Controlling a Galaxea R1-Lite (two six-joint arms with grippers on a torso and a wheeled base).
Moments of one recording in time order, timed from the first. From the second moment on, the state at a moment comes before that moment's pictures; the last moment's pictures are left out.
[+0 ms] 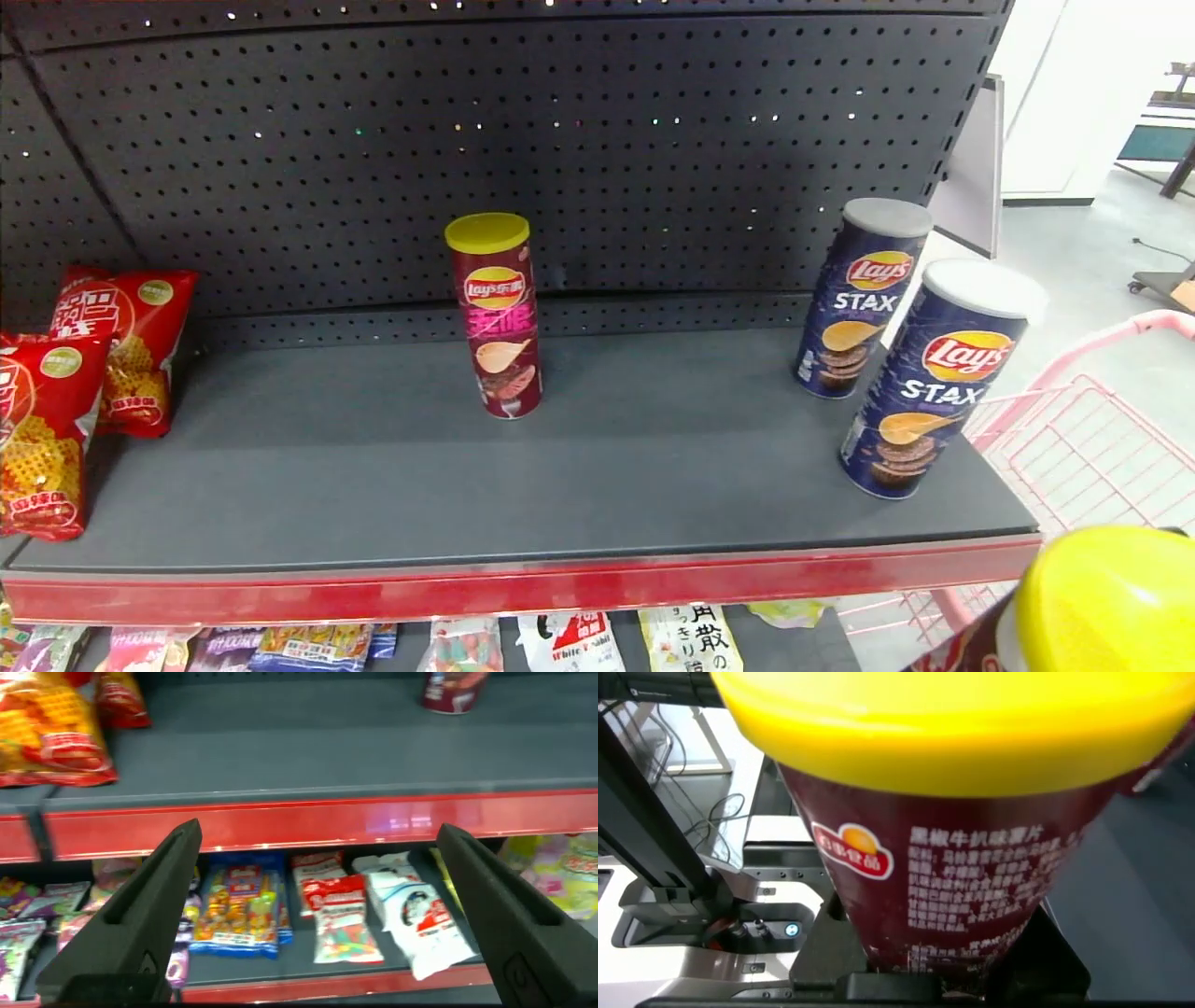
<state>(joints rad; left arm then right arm) -0.01 0.00 0.00 0.01 -0.02 0.00 0.86 1.06 -0.60 -0.17 0.56 -0.35</state>
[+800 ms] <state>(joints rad) -0.01 0.00 0.00 0.01 -0.02 0.00 0.85 1.08 -0.59 -0.17 0.56 -0.35</state>
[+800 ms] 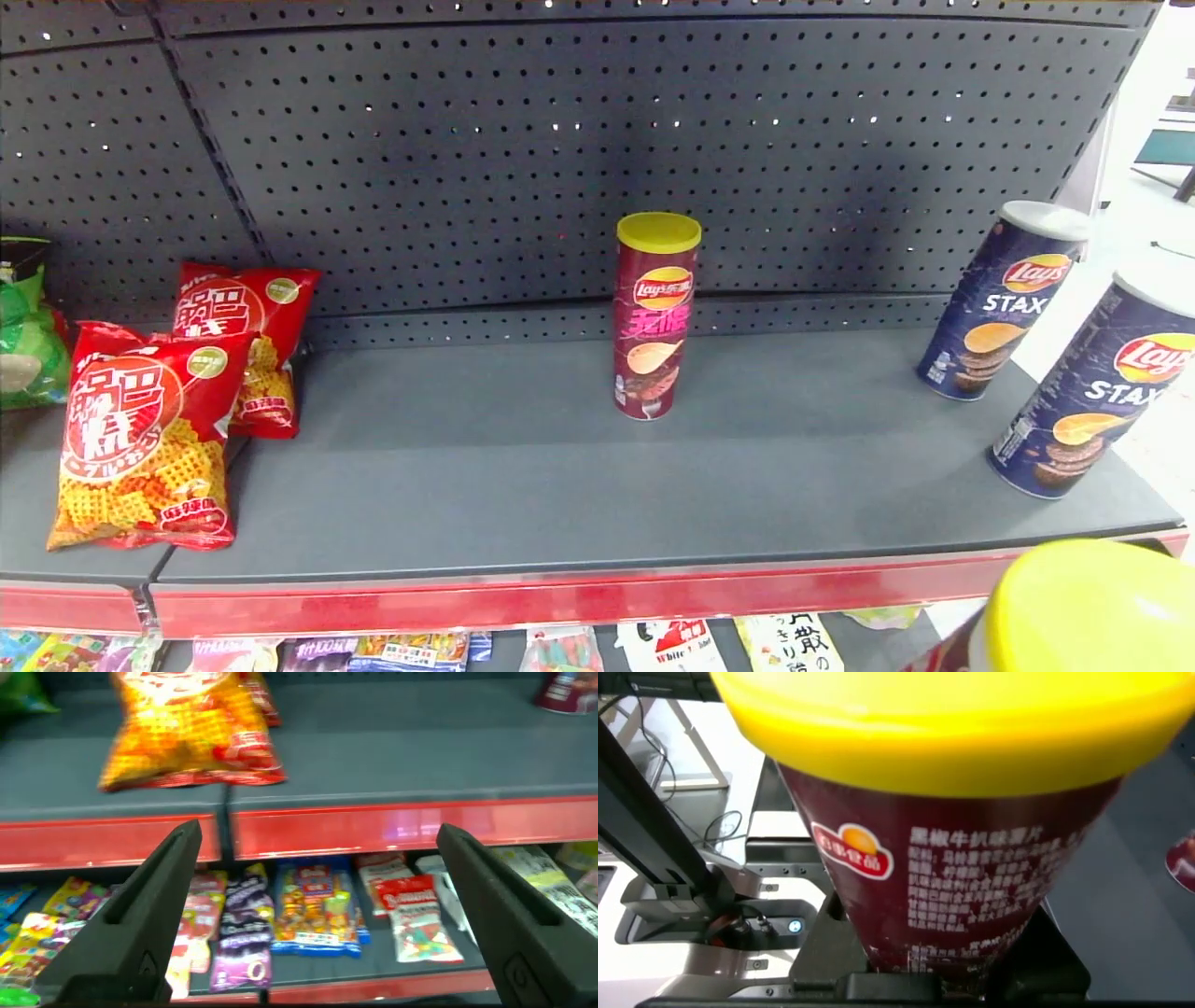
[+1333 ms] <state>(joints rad) -0.01 0.00 0.00 0.01 -0.02 0.00 0.85 1.07 -0.59 -0.17 0.56 -0.35</state>
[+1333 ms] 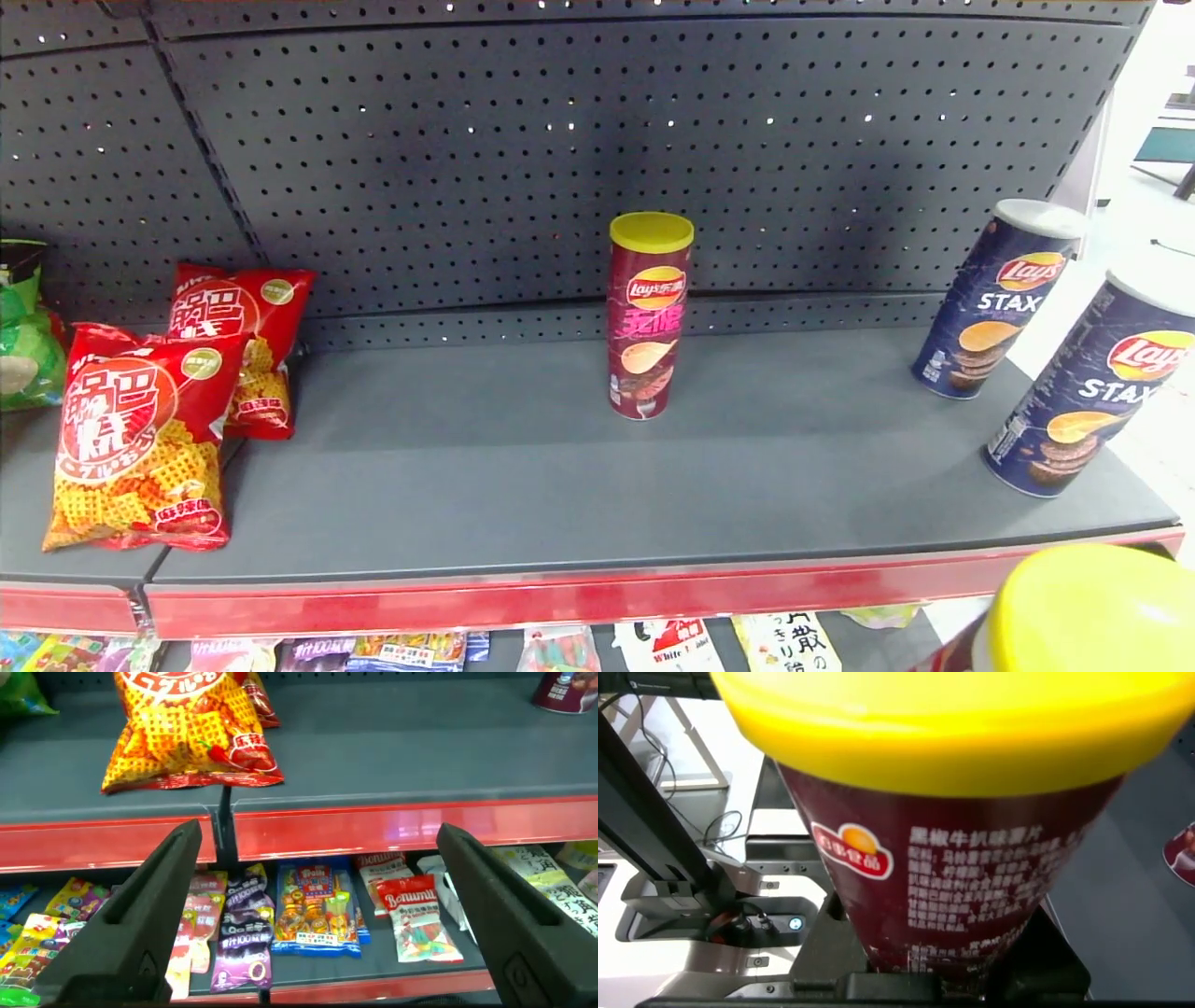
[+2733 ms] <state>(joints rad) -0.01 0.00 0.00 0.01 -0.02 0.00 0.85 1.05 -0.57 -0.17 0.56 -0.35</state>
